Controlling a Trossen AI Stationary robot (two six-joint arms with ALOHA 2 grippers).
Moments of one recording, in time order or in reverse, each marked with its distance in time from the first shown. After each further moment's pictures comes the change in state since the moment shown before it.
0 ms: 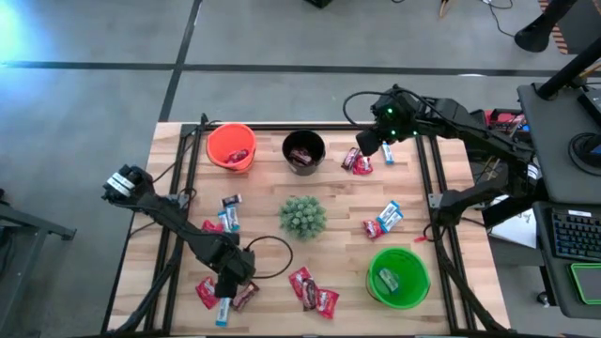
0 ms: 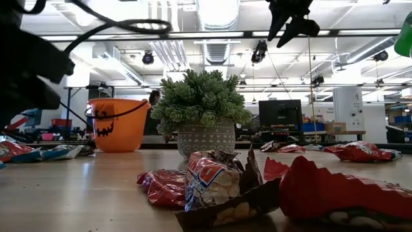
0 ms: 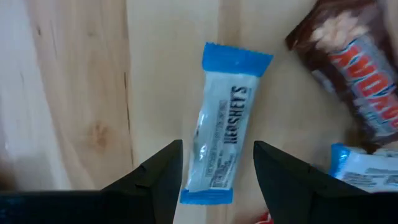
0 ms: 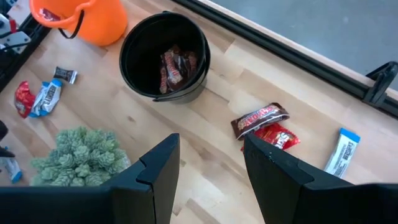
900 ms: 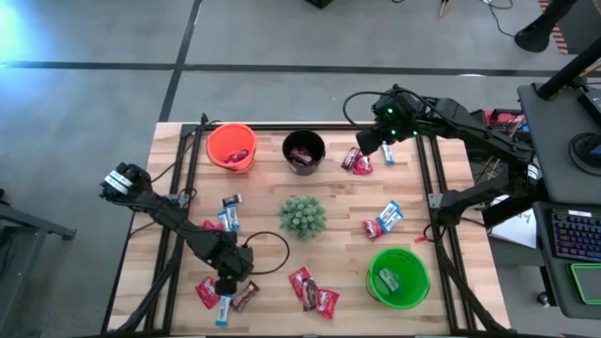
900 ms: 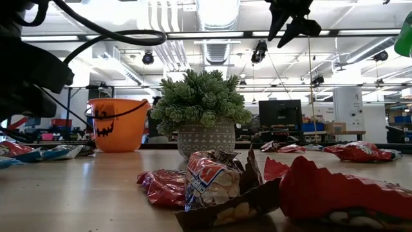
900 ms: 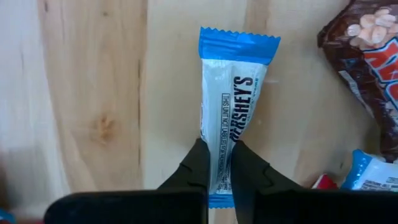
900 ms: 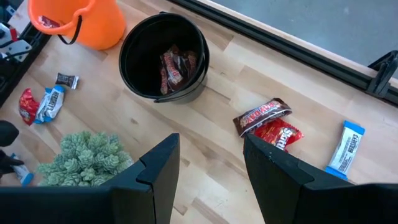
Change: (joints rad) left arm 0.001 -0.020 -0.074 0.076 0.014 -0.053; right arm 0.002 0.000 0.000 -0.004 -0.002 0.047
